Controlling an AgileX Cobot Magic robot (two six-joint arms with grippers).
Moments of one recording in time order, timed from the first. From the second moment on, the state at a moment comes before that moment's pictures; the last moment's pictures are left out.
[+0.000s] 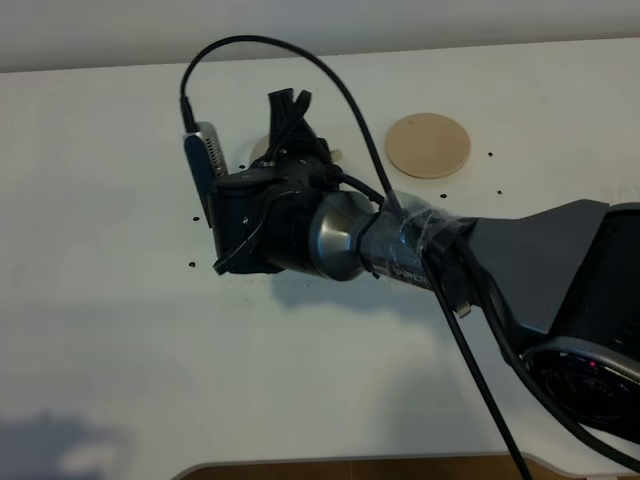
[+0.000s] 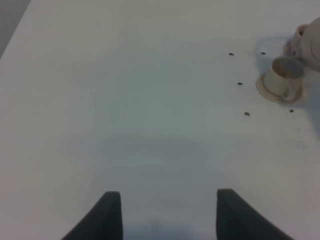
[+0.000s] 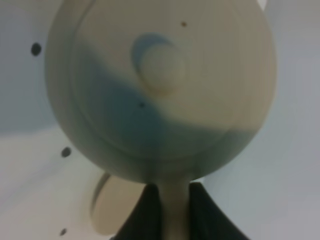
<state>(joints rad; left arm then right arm) -0.02 -0.01 -0.51 0.02 1.04 -0.04 0.88 2.30 -1.76 -1.04 1.00 -0.21</state>
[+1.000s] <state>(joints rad) -0.02 -0.01 -0.51 0.02 1.04 -0.04 0.89 2.33 -1.76 -1.19 1.00 -0.28</state>
